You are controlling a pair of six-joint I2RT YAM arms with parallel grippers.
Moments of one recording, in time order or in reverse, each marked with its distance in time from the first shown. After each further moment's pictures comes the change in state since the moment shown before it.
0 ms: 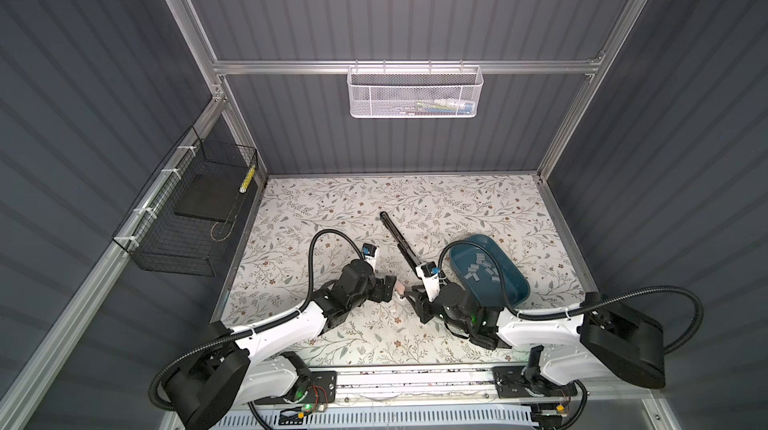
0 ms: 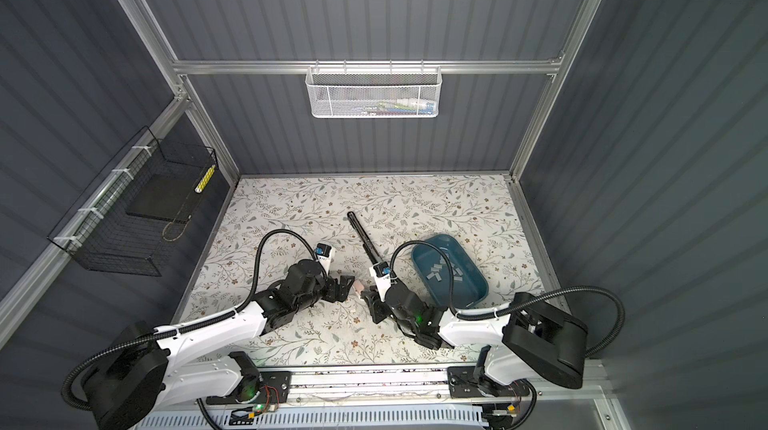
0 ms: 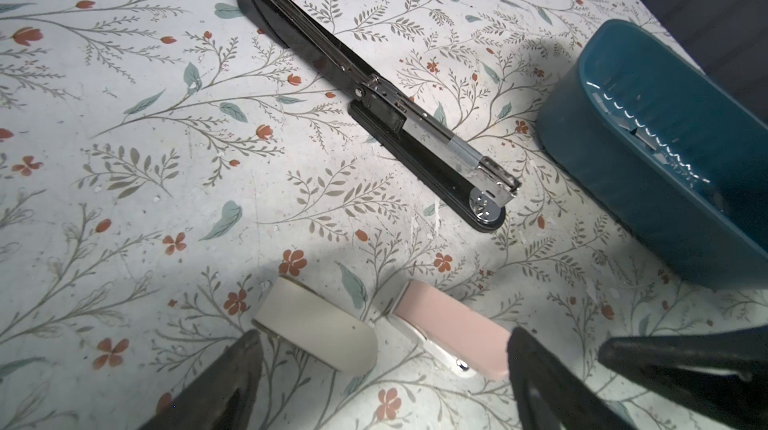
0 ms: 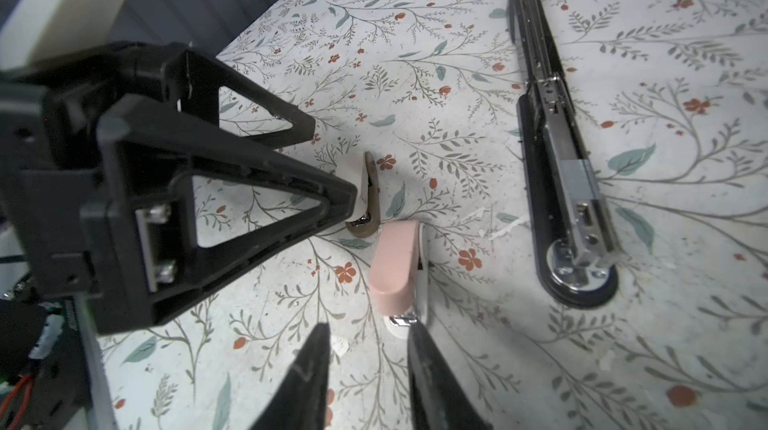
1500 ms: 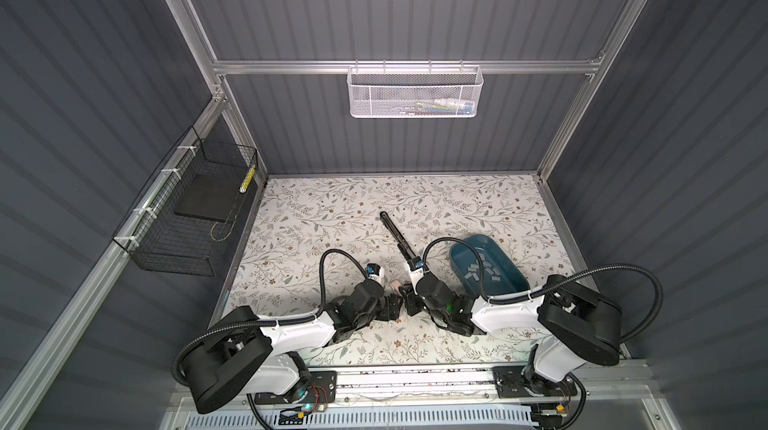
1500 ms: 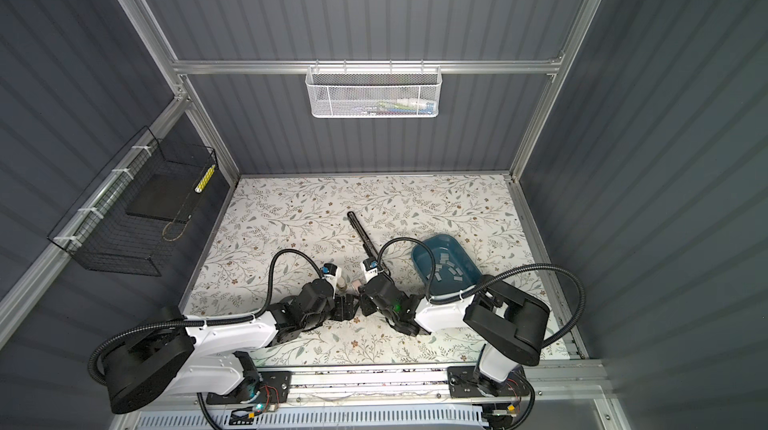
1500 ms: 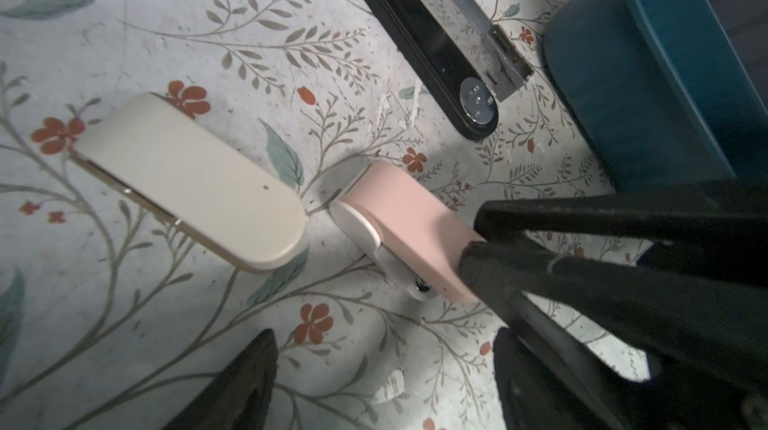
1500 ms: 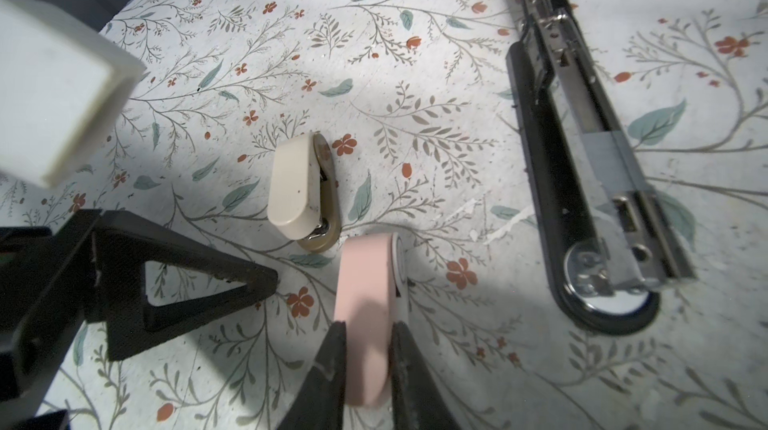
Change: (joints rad) left arm -0.141 0.133 -0.103 0.142 0.026 -0.294; right arm -0.013 0.242 0.174 -0.095 0.041 0.056
